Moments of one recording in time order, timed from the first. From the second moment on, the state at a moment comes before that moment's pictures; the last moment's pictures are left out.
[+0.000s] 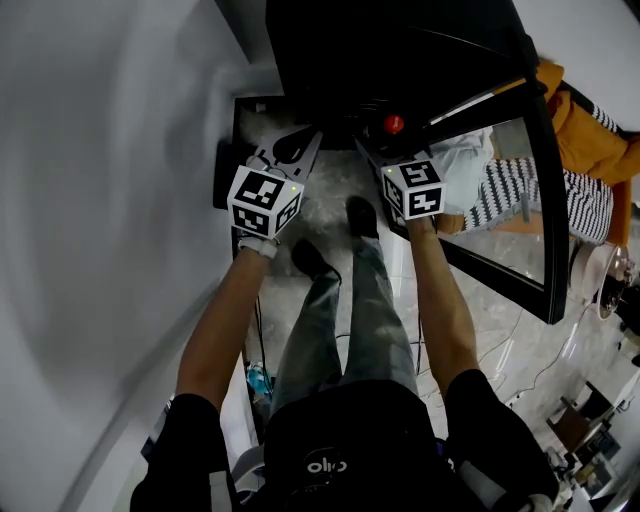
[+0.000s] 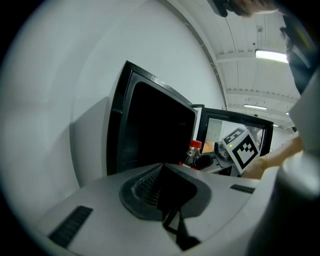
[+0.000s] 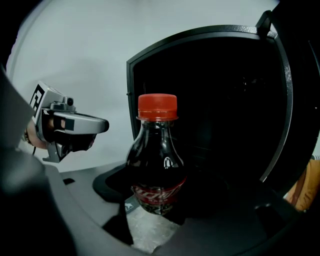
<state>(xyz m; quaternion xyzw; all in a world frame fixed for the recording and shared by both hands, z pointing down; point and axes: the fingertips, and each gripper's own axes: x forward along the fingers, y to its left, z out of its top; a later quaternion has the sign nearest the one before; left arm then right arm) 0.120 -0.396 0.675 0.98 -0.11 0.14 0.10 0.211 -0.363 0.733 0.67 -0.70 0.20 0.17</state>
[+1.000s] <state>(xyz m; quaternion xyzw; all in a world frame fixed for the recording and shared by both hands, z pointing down) 0.131 -0.418 0.727 0.97 -0.17 0.11 0.14 0.273 -0.477 0.794 0.70 -0.68 0.17 0.16</state>
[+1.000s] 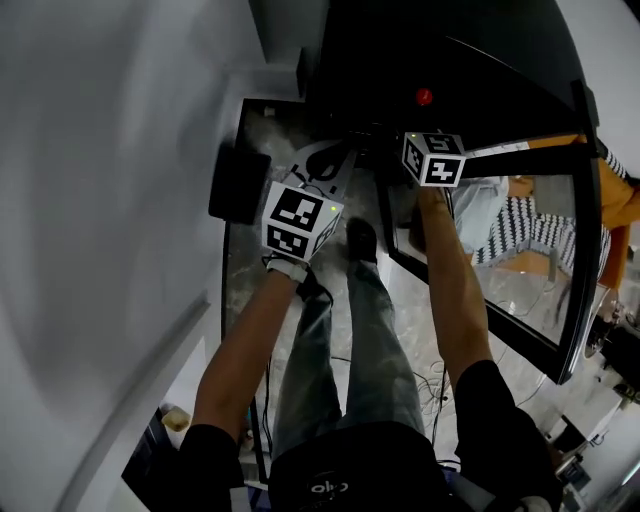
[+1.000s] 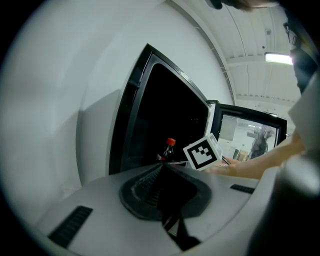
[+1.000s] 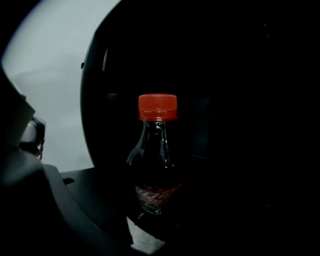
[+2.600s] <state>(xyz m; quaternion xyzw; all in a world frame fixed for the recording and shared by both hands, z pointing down) 0.077 -0.419 0.704 0.95 -0.24 0.13 0.17 0.247 -0.412 0.763 0.72 -0.66 0.20 0.11</state>
